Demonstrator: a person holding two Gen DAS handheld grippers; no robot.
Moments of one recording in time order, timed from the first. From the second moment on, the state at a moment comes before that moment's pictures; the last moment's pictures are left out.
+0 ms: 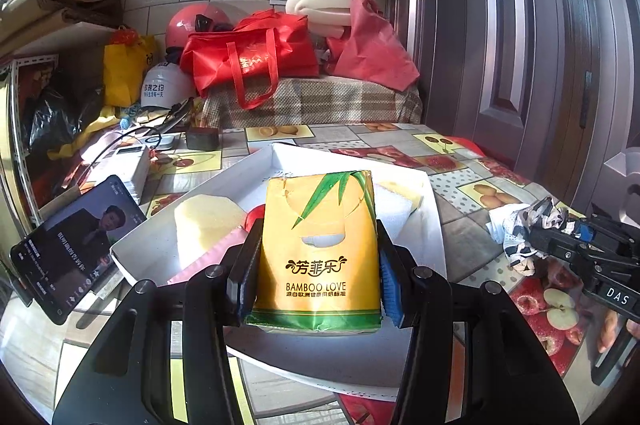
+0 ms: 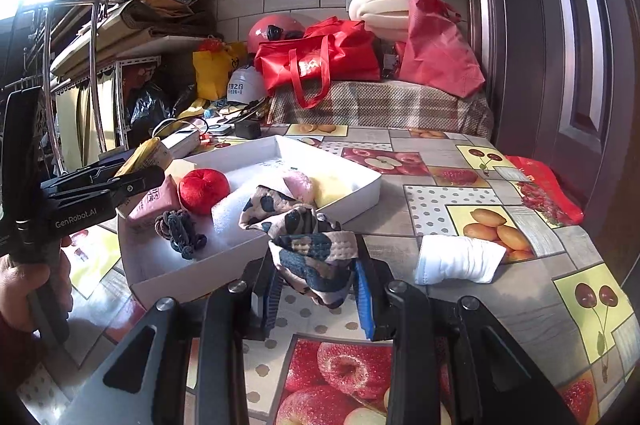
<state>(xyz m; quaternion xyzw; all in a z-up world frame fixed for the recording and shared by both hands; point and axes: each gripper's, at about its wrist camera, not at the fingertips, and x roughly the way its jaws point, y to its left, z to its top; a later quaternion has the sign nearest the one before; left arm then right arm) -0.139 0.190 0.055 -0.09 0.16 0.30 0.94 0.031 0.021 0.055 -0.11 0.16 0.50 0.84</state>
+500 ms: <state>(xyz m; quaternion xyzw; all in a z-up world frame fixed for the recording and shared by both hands) -0.112 0.228 0.053 -0.09 0.18 0.35 0.92 0.006 0.087 0.053 -0.13 0.15 0.54 0.81</state>
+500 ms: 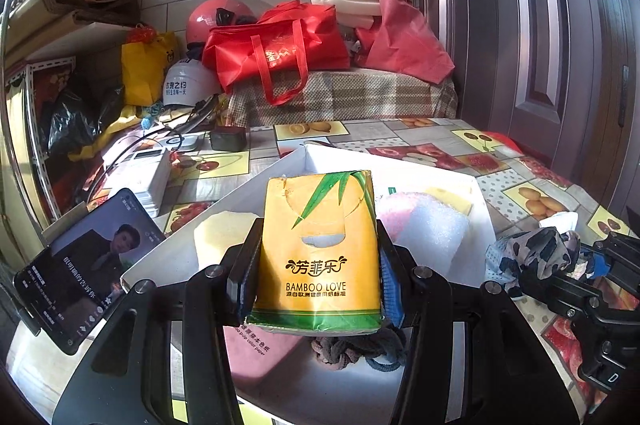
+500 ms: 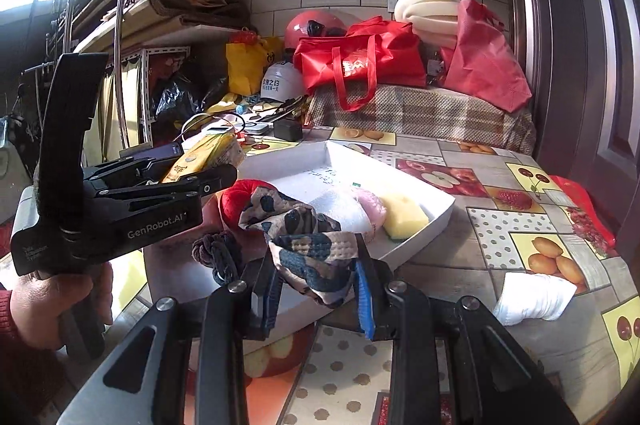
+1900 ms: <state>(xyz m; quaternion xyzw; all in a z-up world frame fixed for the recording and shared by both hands) -0.118 0.285 0.054 -0.17 0.14 0.39 0.89 0.038 0.155 0.058 -0.09 0.16 0.51 0.84</state>
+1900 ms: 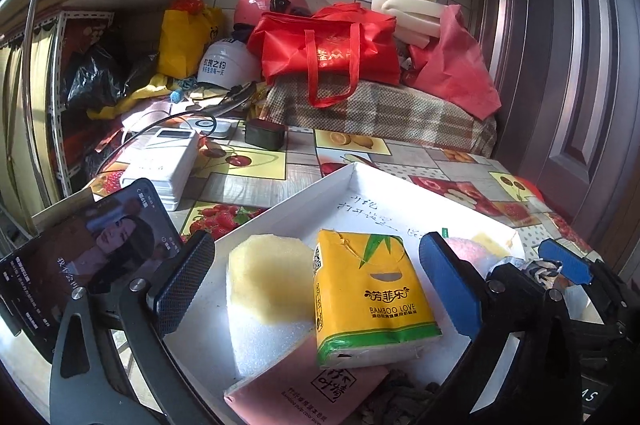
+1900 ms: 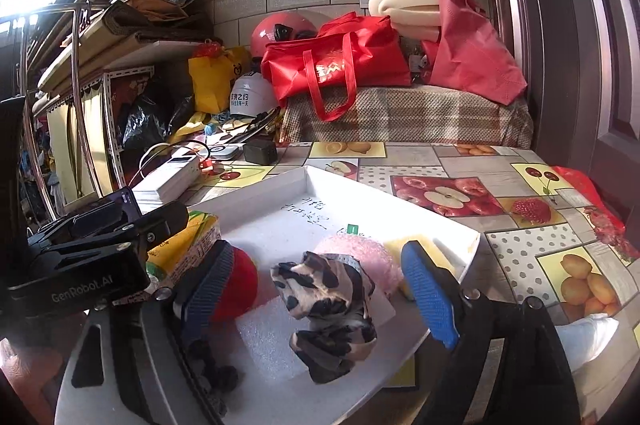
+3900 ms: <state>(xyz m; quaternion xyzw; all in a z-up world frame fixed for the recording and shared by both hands) -0.018 0.090 0.054 -0.07 0.26 0.08 0.96 0.187 -0.027 0.035 0.01 0.33 0.40 0.86</state>
